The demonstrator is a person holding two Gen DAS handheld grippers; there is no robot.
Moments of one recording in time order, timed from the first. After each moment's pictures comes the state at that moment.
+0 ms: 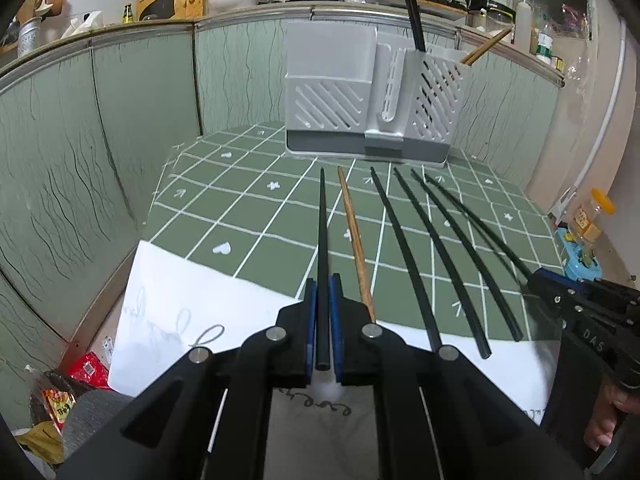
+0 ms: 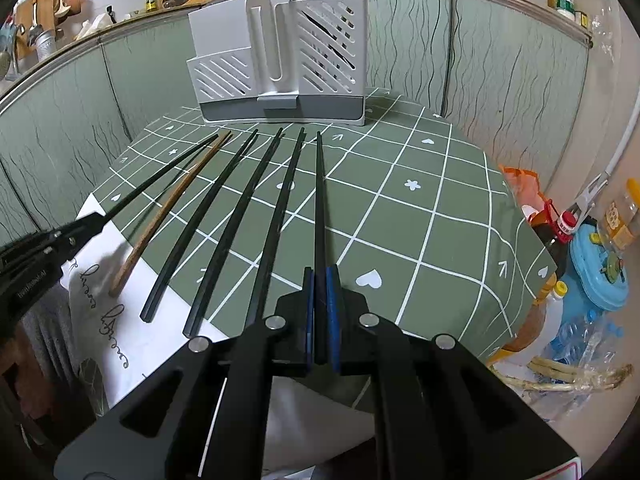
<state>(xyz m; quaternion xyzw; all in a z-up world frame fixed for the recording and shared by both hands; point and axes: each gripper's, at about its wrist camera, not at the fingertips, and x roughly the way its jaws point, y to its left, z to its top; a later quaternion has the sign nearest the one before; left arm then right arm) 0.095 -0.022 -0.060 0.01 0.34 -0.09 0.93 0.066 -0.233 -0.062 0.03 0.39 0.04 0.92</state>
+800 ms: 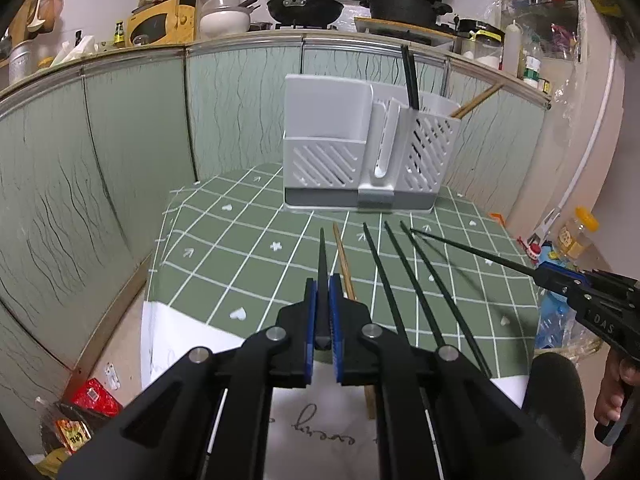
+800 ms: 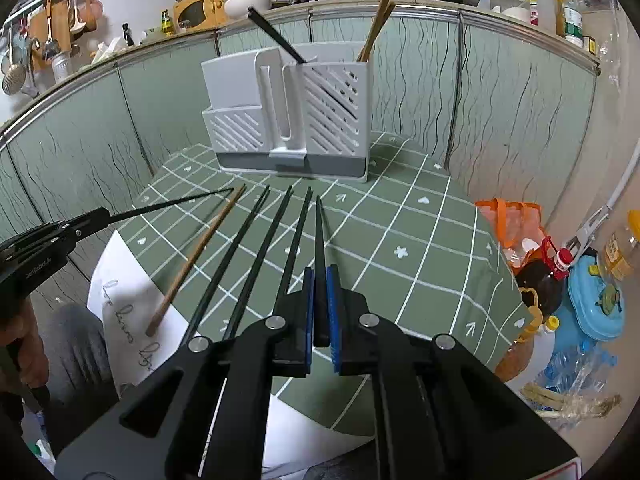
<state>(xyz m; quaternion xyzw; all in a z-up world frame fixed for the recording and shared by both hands) 0.111 -0.010 -0.001 0.01 0.32 -0.11 0.94 0.073 -0.249 0.004 0.03 0.36 0.07 0.93</state>
